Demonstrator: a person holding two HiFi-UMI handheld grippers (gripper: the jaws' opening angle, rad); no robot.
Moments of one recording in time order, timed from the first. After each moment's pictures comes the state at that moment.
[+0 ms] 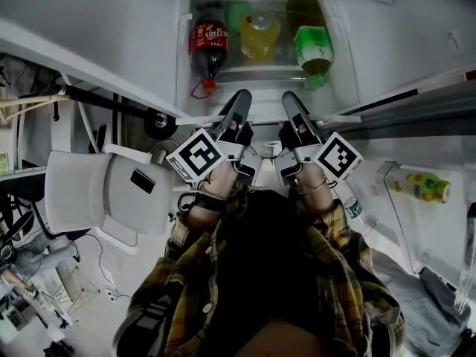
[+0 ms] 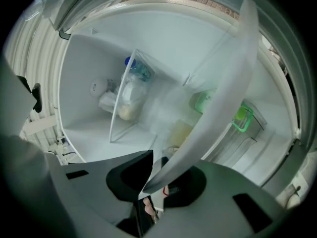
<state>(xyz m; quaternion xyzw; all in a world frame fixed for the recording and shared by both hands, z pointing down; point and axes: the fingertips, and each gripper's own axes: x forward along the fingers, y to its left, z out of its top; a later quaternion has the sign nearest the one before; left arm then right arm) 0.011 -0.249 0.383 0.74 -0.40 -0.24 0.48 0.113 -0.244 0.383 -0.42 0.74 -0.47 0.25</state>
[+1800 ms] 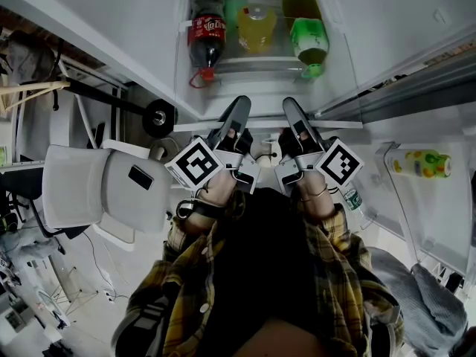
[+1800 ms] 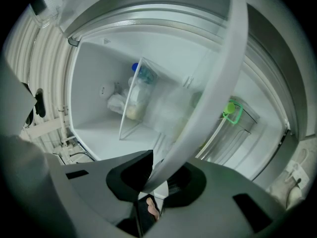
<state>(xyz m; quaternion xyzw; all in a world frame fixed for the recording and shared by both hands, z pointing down) 0.010 -0.198 0.379 0.74 -0.39 -0.25 0.49 0.114 -0.195 0.373 -0.40 0.74 -0.47 0.26</state>
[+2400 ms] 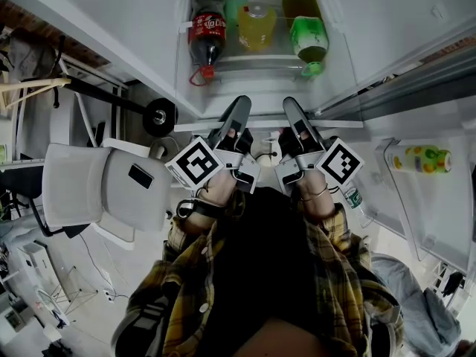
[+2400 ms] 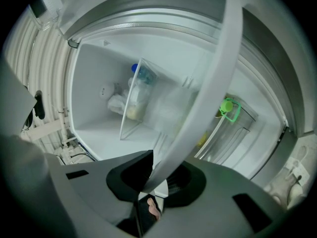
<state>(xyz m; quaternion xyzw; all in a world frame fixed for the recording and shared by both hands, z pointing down) 0.006 -0.188 0.388 0.73 -0.41 -0.23 0.50 0.113 -0.188 0.373 -0.40 0.74 -0.48 0.27</state>
